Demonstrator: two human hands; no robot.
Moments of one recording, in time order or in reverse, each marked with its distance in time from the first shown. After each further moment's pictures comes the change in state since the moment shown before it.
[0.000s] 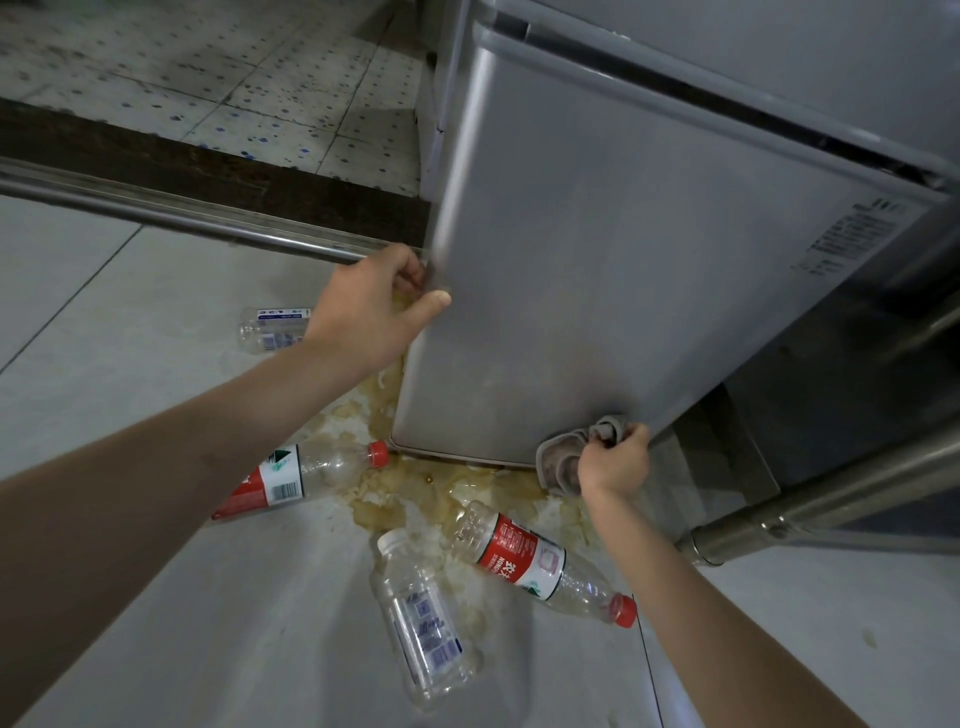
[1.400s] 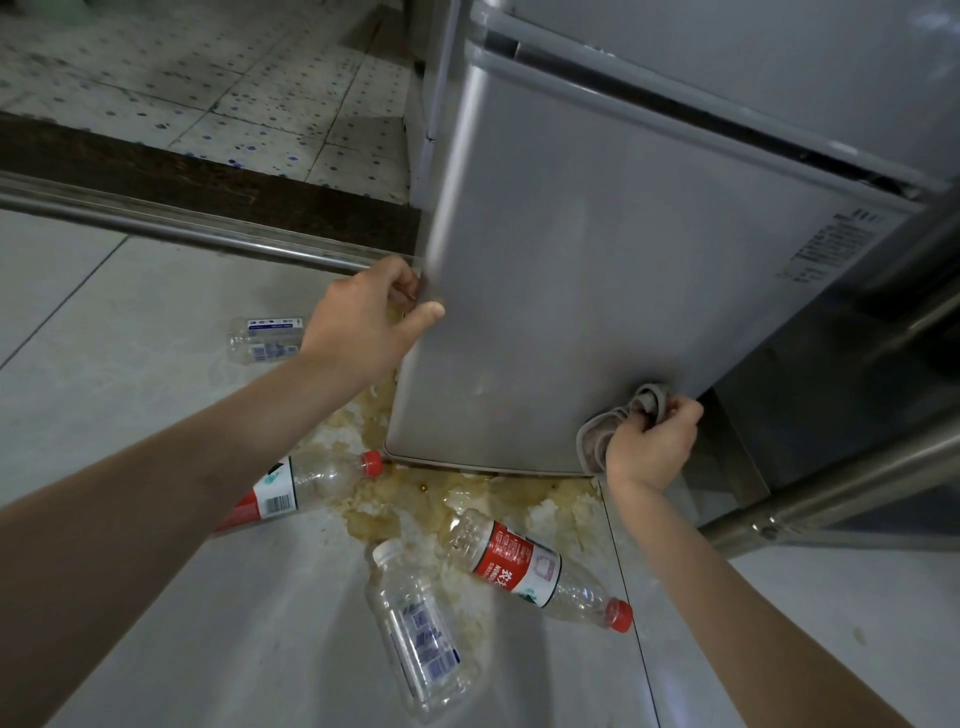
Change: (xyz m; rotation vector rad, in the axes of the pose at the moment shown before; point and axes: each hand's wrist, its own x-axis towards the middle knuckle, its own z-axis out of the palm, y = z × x) left_hand 0.001 -0.003 0.002 -0.002 -0.003 0.005; right_hand 0.015 -0.021 -0.027 0.173 0.161 -0.184
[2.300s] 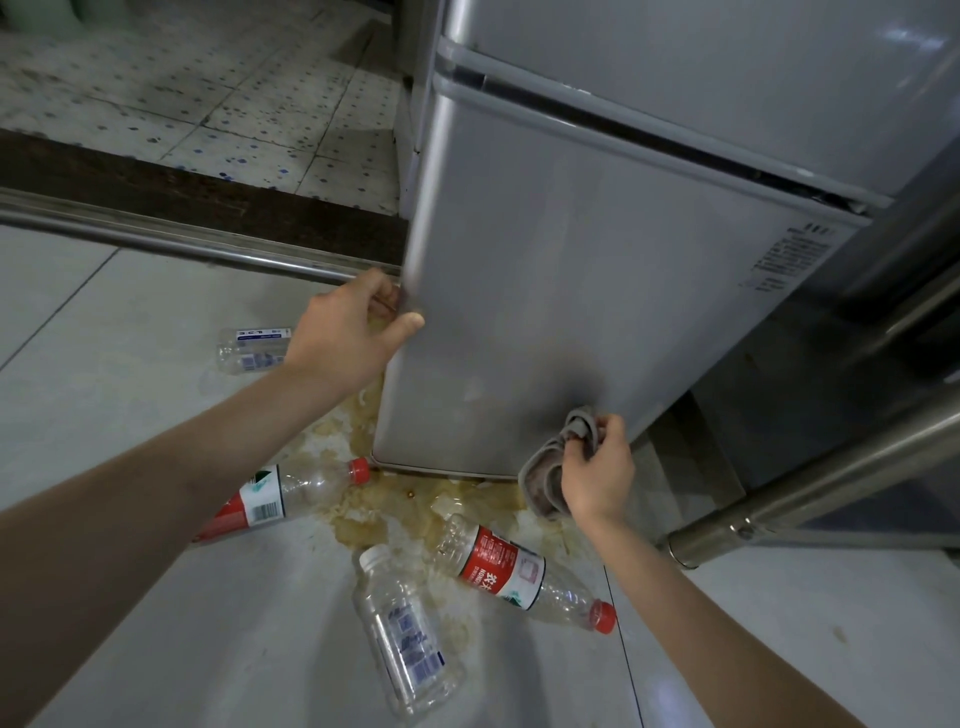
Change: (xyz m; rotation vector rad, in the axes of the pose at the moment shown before) left_hand 0.000 0.001 0.000 0.000 -0.001 -0.028; right_hand -0.027 0.004 -0.010 -0.145 -0.337 -0.086
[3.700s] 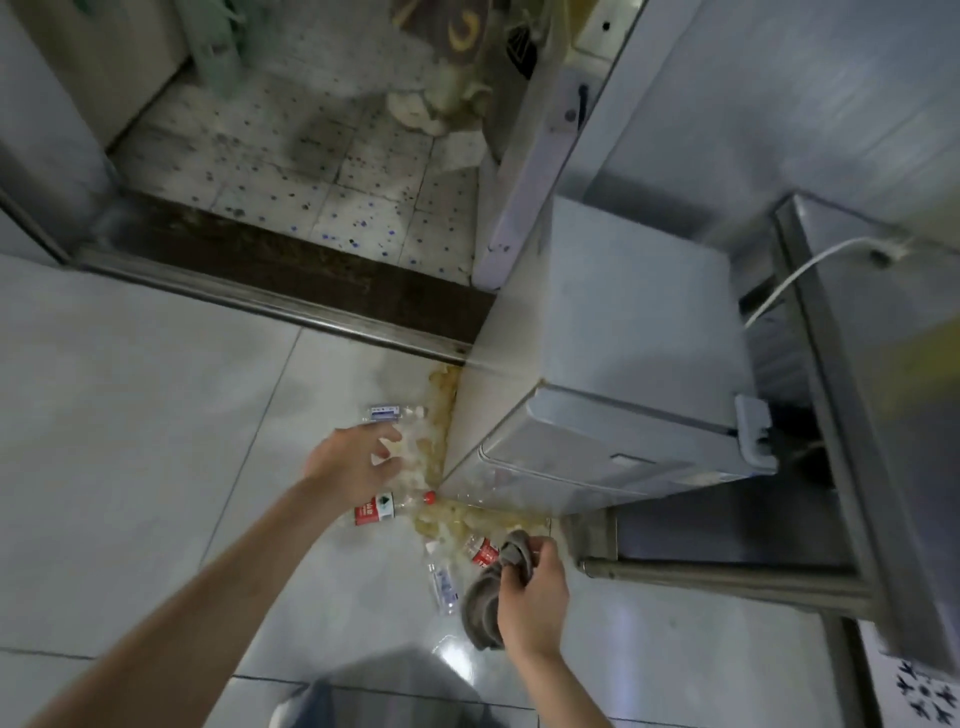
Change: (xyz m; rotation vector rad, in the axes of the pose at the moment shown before) left_hand 0.063 0.186 -0.354 0.122 -0.517 -0.504; right_hand -0.090 -0.417 -0.240 -0.153 -0.470 0.265
